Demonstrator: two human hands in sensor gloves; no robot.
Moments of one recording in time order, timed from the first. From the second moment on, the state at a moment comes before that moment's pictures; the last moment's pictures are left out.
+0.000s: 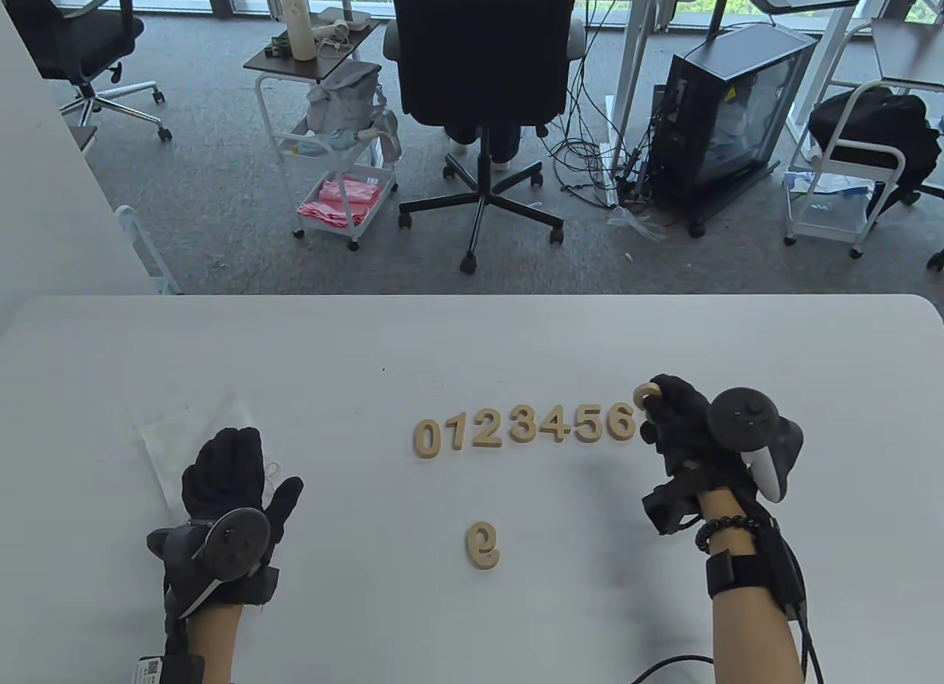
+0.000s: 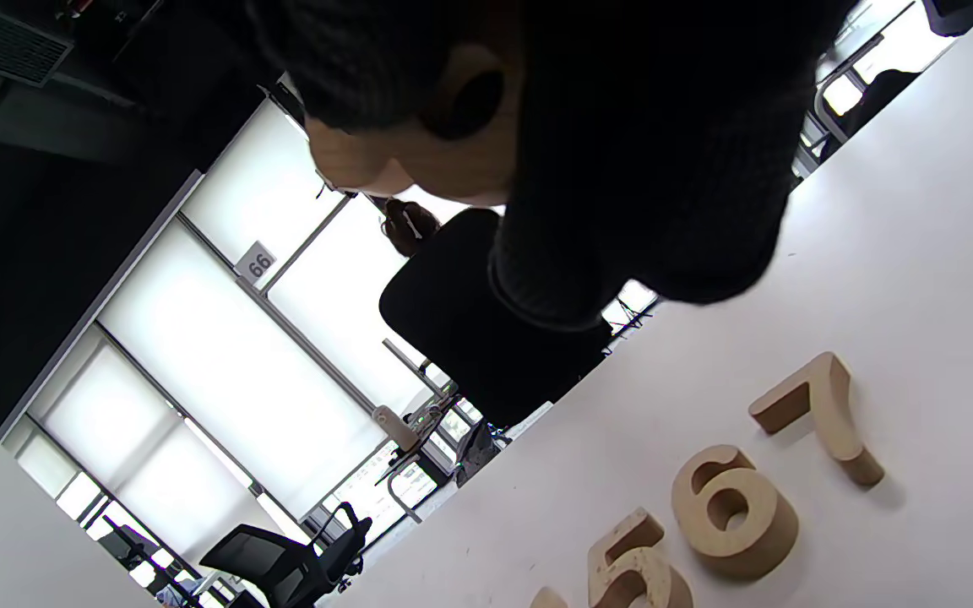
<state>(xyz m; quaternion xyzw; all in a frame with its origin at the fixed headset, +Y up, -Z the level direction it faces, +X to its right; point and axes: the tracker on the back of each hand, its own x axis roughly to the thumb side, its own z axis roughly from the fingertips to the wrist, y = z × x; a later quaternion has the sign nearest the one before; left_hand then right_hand) -0.299 -0.674 -0.309 0.23 -0.03 0.07 0.97 0.282 -0.674 -0.418 -0.05 -0.10 0.91 0.39</state>
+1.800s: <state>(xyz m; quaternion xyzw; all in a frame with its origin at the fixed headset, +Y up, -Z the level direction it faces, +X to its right) -0.312 -0.677 -0.311 0.22 0.01 0.06 0.97 0.294 -0.762 -0.513 -0.25 0.02 0.97 -0.01</state>
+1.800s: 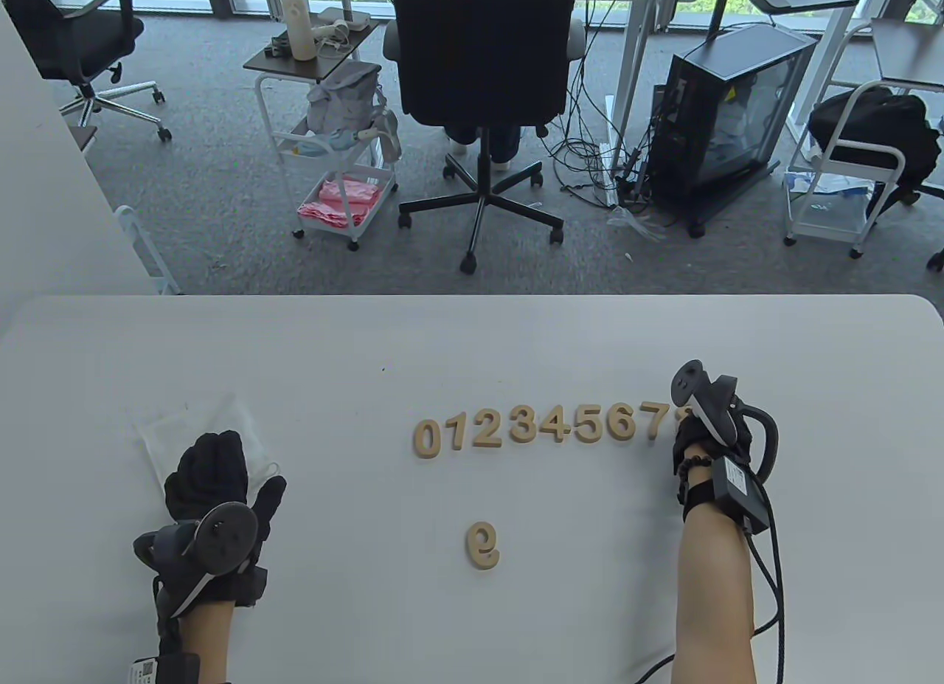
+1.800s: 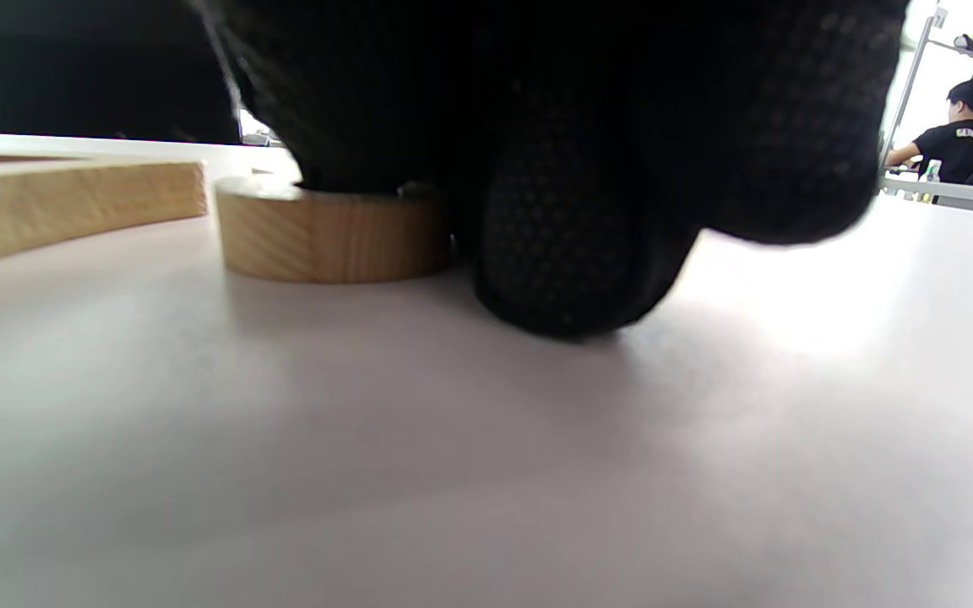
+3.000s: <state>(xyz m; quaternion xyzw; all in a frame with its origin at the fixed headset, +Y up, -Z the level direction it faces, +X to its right) -0.289 -0.682 -0.312 0.21 -0.05 0.07 0.97 0.153 -0.657 -0.366 0.03 -0.06 0.99 0.11</state>
